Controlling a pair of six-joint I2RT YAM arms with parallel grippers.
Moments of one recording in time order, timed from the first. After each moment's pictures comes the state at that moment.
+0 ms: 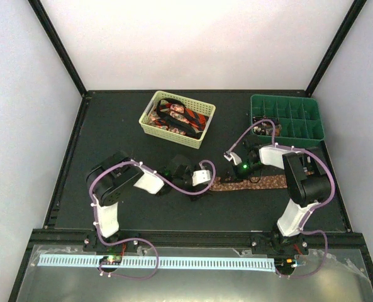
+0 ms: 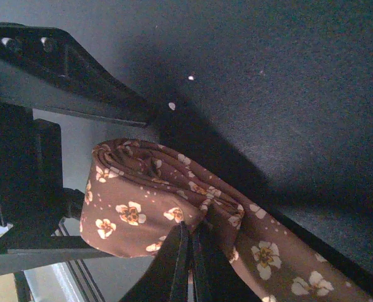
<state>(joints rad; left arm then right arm) -0.81 1.88 0.68 0.54 0.50 0.36 0.27 1.76 0.86 -0.58 -0.80 -0.05</state>
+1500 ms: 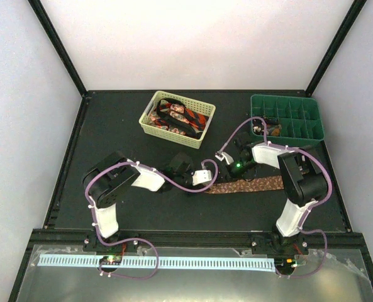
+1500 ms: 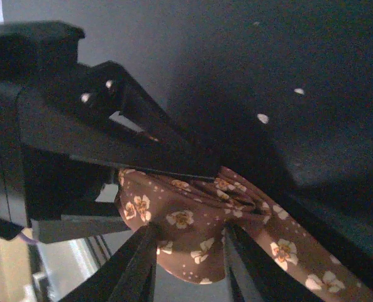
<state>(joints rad) -0.81 1.85 0.73 0.36 0.48 0.41 0.36 1.78 0.93 -0.63 -0.86 -0.06</state>
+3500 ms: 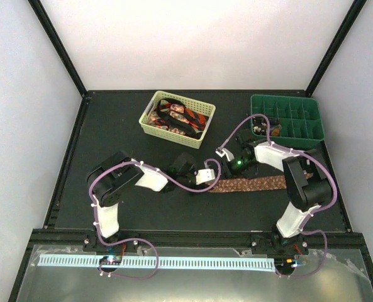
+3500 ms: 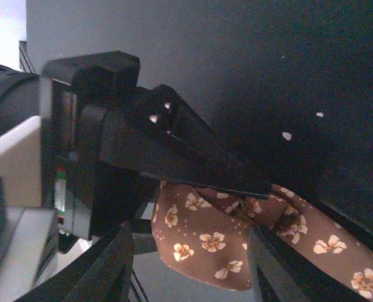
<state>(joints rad) -0.83 1.89 0.76 0.40 0.45 0.37 0.35 1.71 0.94 -0.63 -0.88 -0.03</state>
